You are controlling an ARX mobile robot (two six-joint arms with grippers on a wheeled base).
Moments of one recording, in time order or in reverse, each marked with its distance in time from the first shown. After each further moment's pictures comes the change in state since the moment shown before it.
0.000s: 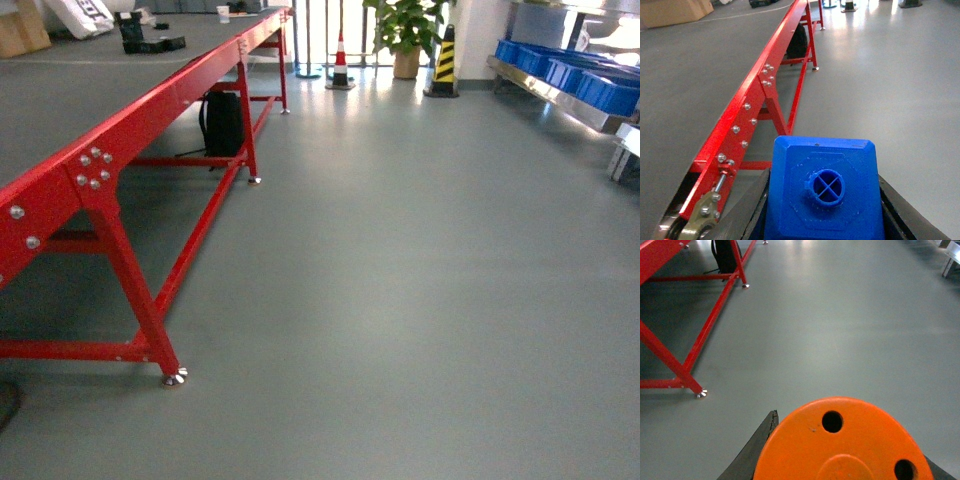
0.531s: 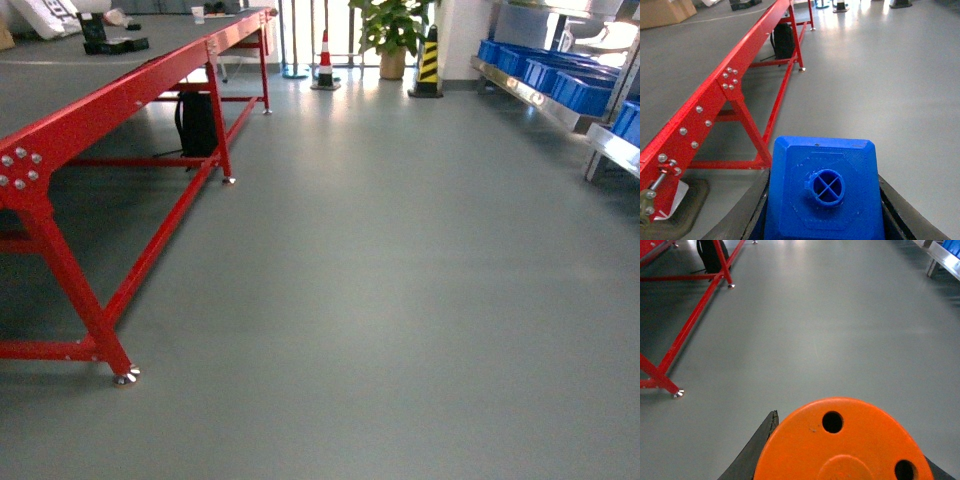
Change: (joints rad) left arm -0.002 0.001 0.000 0.000 0.000 0.000; right arm 0.000 0.000 0.000 0.001 0.000 0.000
